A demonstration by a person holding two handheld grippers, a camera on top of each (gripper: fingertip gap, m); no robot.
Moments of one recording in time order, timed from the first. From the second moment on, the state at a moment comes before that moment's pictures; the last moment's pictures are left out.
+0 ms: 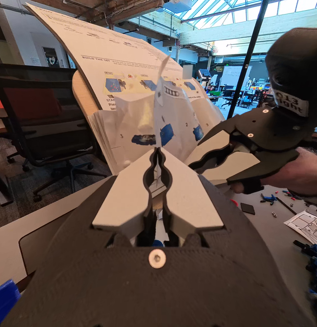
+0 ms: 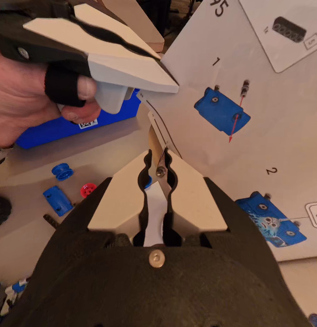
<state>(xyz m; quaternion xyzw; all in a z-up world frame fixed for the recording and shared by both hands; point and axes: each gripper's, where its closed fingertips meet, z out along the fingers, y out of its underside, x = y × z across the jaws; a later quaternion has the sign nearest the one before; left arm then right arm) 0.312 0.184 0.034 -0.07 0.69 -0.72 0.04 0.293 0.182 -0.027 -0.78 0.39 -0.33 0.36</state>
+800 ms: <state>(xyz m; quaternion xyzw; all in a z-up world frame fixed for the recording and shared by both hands) 0.336 0.187 0.007 -0.11 0.70 -0.70 0.02 0.290 0.192 -0.029 -0.77 0.34 -0.35 0.42</state>
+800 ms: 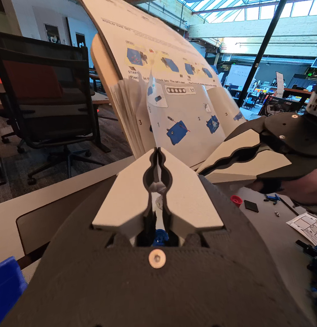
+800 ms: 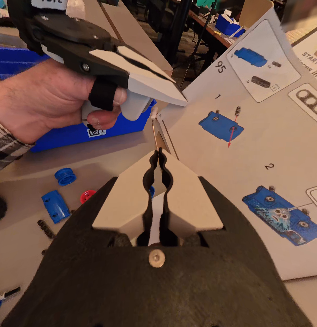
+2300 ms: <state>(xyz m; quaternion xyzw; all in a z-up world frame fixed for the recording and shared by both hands) 0.318 0.203 0.057 -0.11 0.67 -0.74 0.01 0.153 0.151 0.004 -0.78 0.37 -0.27 0.42</state>
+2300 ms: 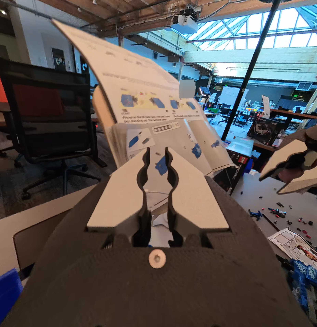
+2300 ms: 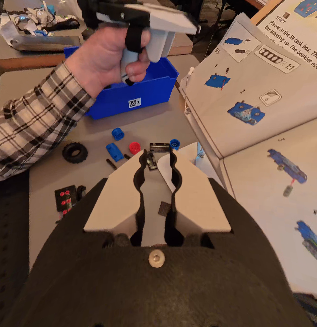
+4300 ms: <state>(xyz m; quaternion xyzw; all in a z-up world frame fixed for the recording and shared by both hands) 0.119 0.238 -0.169 0.18 0.92 -0.30 0.17 -0.039 0.232 -0.177 -0.86 0.29 0.04 0.43</state>
